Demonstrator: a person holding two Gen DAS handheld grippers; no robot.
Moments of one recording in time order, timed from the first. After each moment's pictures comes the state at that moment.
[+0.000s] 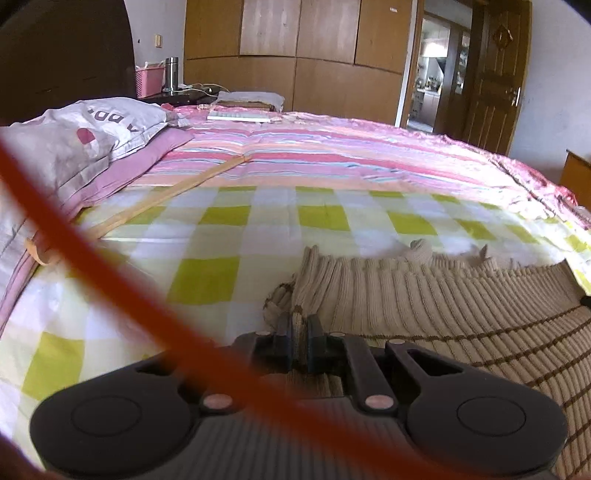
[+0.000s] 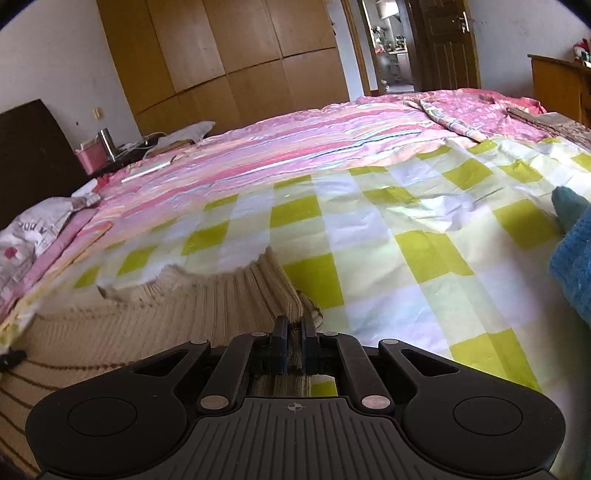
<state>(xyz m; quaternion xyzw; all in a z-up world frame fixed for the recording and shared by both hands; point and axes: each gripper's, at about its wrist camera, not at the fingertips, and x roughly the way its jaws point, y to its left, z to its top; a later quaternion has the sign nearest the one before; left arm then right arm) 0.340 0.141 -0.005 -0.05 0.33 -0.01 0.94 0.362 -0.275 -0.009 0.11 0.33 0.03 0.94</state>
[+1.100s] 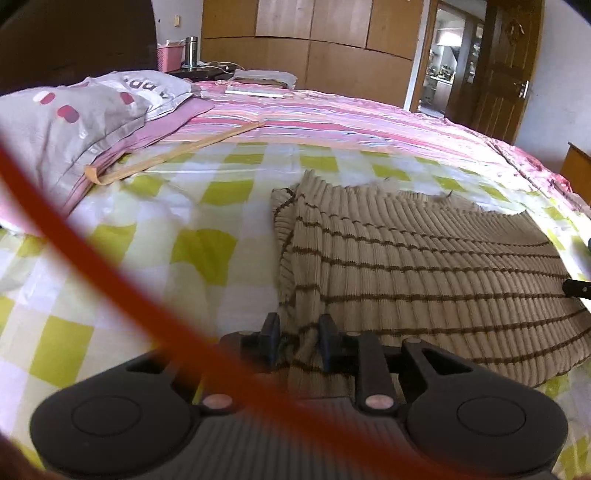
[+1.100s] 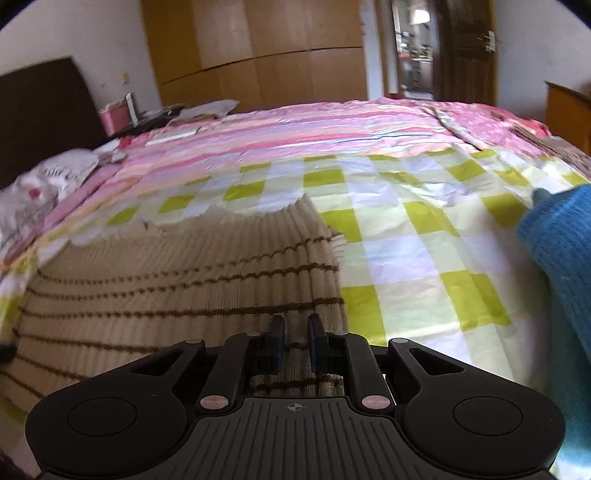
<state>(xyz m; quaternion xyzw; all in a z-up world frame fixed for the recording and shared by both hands) 0.228 0.125 0.000 -0.07 0.37 0.00 0.93 0.283 -0.248 0.008 0.06 0.34 0.04 0.94</state>
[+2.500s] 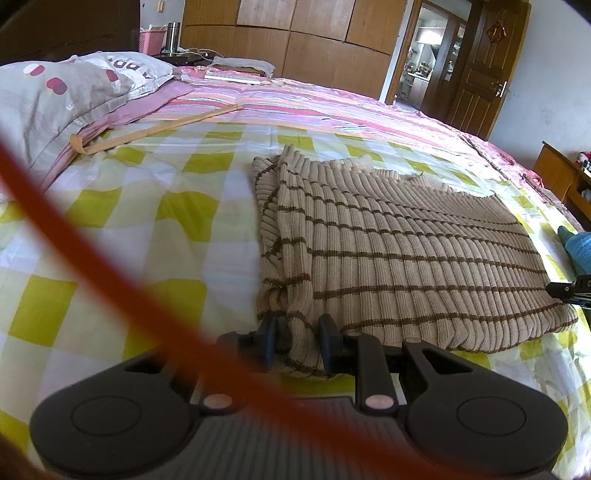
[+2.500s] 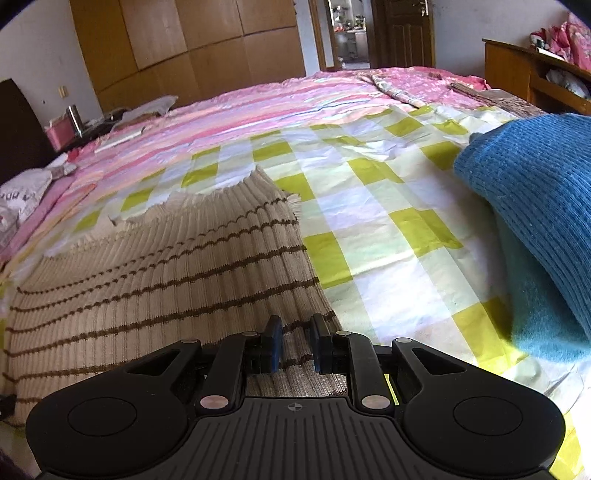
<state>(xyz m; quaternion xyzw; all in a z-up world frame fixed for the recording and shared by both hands) 0.204 0.133 -0.014 -0.09 0.38 -0.05 0.92 0.253 -0.245 0.001 0.11 0.38 -0.05 0.92</state>
